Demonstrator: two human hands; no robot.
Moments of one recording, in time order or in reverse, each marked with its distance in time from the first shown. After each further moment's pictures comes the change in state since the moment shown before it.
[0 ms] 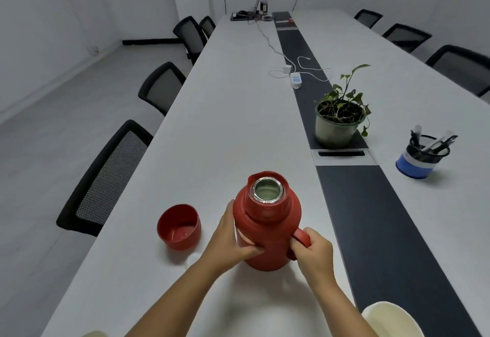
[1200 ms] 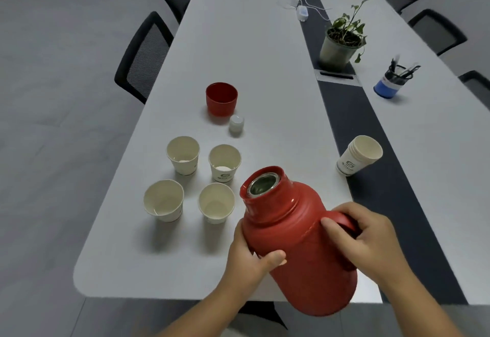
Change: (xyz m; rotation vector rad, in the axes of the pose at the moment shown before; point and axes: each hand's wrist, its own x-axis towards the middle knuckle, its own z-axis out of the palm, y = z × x) left_hand -0.373 -0.012 0.015 -0.712 0.036 -0.294; right_hand -0.351 -0.072 -0.063 -0.422 -0.170 -0.253
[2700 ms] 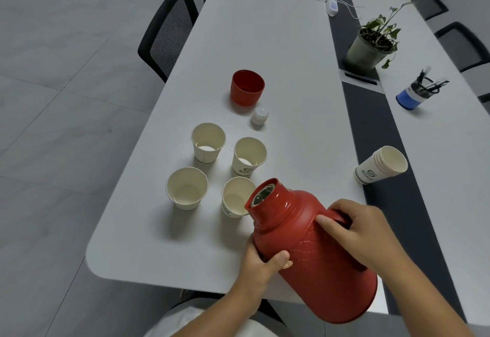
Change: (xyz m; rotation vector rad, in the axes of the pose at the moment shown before) left_hand 0.000 -0.033 -0.019 -0.376 -0.053 -0.095; right_hand 0.033 -0.031 0.035 -0.342 -0.253 0.016
